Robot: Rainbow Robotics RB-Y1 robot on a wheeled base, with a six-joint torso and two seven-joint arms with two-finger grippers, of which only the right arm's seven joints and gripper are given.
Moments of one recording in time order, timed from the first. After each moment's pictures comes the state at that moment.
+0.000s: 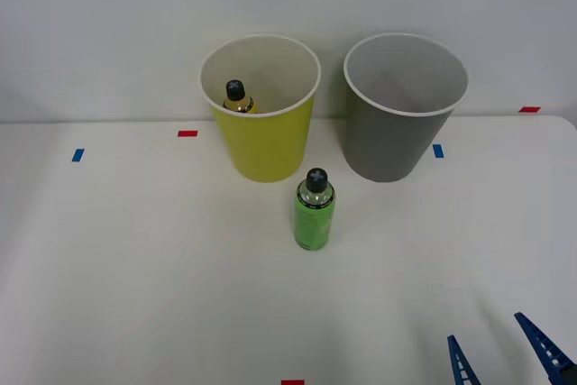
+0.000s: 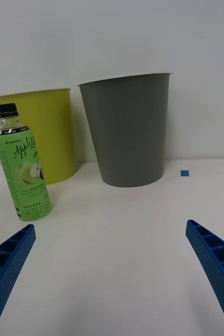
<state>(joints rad) 0.75 -0.22 -0.02 -1.60 0.36 -1.04 0.98</state>
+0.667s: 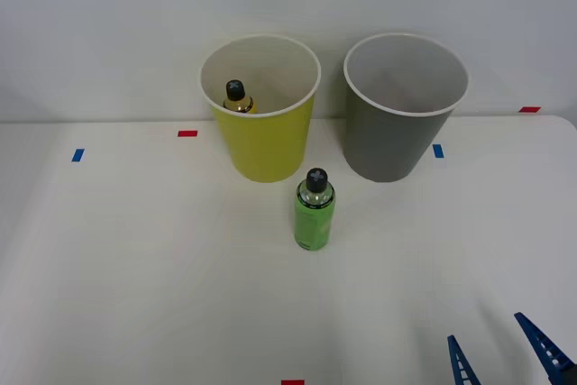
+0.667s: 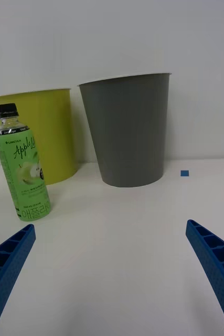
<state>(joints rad) 0.75 -0.22 -0.02 -1.60 0.36 -1.04 0.98</state>
